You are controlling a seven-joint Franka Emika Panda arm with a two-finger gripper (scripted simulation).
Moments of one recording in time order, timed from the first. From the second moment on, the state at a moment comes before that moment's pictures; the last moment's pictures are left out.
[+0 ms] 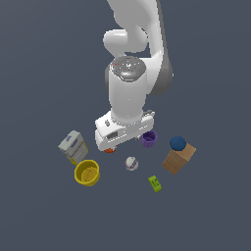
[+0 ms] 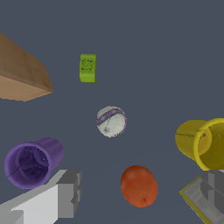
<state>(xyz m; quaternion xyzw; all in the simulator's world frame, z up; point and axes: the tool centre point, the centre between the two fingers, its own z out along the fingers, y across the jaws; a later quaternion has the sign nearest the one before) 0.058 0.000 0.197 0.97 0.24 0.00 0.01</state>
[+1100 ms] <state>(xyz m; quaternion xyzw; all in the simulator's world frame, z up) 0.073 0.028 0.087 0.92 0.39 0.00 0.00</state>
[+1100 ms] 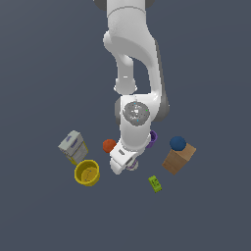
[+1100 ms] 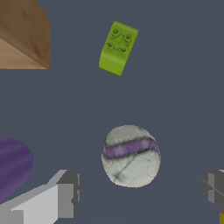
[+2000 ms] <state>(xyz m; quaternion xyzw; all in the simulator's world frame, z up) 0.073 0.027 0.037 0.92 0.39 0.00 0.00</state>
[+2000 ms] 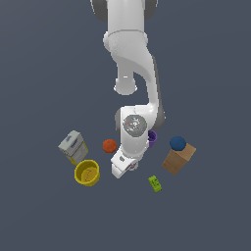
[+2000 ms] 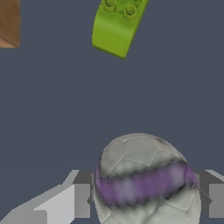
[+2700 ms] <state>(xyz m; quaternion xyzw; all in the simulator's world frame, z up) 0.071 0.027 0.041 0.92 0.39 0.00 0.00</state>
